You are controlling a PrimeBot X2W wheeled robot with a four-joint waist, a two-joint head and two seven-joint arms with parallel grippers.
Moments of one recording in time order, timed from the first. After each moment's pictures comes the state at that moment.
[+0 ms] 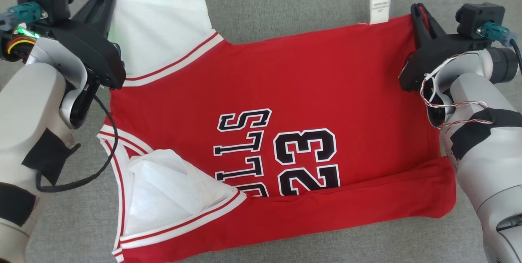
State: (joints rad) left arm -1.15 0.44 -0.72 0.80 -0.76 -0.13 -0.11; right arm -1.11 -0.23 0.28 1.16 0.39 0.13 -0.21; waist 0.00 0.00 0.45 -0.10
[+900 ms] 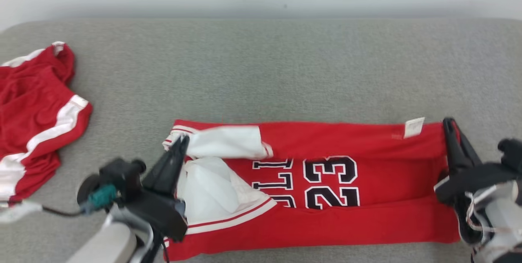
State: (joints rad) left arm -0.53 0.48 -0.75 0.29 -0.80 0.03 -0.26; right arm -0.46 -0.42 0.28 0.63 0.75 0.13 -0.26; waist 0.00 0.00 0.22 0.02
